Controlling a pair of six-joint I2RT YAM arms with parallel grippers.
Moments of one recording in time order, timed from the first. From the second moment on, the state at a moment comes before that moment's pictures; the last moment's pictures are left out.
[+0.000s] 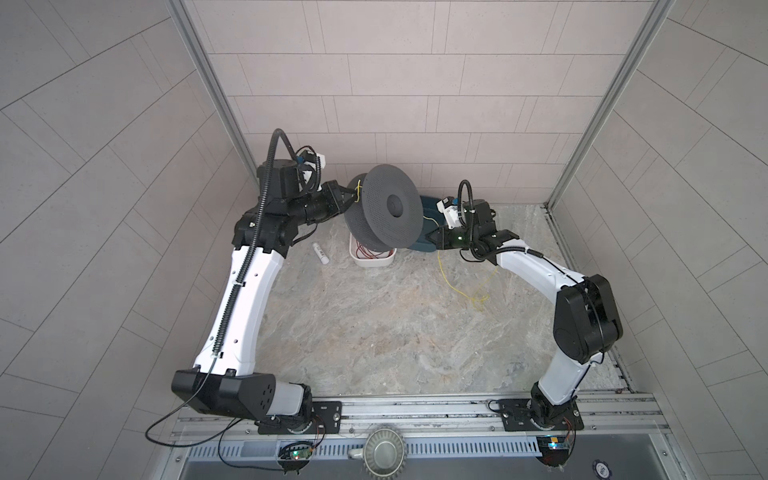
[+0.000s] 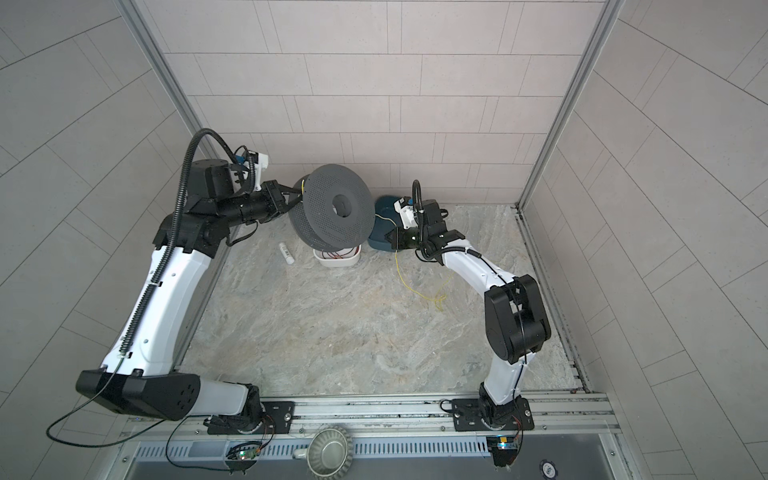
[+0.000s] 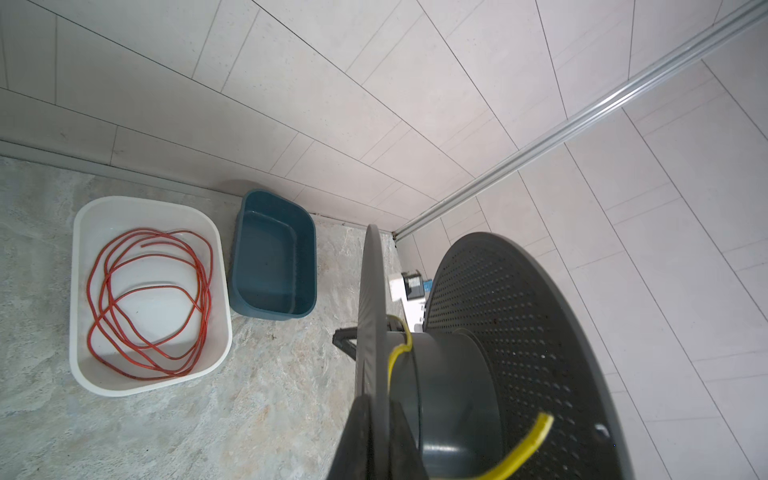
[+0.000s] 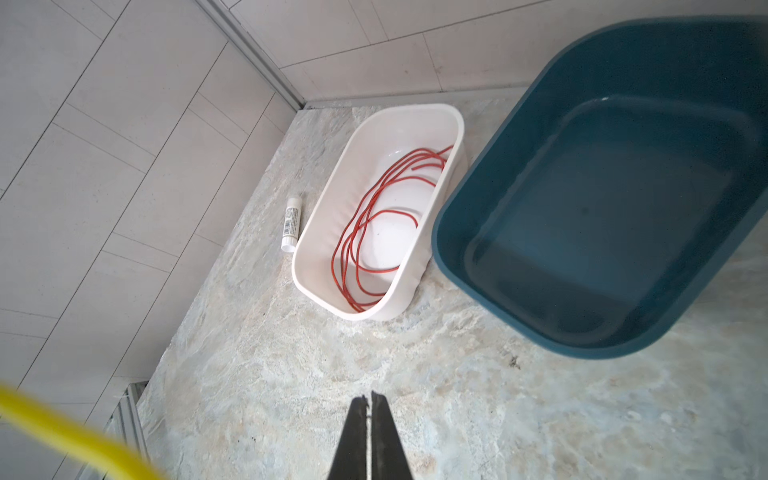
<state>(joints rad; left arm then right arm) -0.11 1.40 1.72 -0.69 0.57 -0.64 0.34 1.73 1.34 -0.21 -0.48 0.34</state>
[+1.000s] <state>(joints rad) -0.16 1.33 1.55 -0.53 -0.05 -0.71 0.70 1.61 1.39 -0.40 -0.13 0.19</state>
